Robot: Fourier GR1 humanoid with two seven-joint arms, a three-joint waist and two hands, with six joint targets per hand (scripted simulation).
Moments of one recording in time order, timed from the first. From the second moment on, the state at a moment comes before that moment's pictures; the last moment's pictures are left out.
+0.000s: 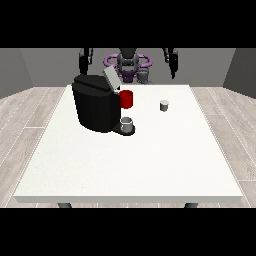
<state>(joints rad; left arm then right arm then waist) -0.03 0.10 0.00 -1.58 -0.02 -0.02 0.01 -0.06 -0.11 0.04 -1.54 0.01 0.00 0.01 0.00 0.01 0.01</state>
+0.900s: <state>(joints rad) -0.11 0.25 0.08 -1.46 -0.05 -0.13 -0.06 -0.04 -0.03 -0.04 -1.53 -0.01 -0.11 -0.11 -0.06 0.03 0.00</state>
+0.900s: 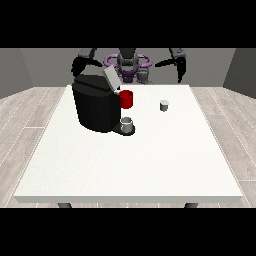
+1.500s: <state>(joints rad) -0.30 0.32 0.15 -1.13 -0.12 -0.13 -0.07 -0.08 -0.02 -0.02 -1.55 -0.03 -0.09 -0.10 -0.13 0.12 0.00</state>
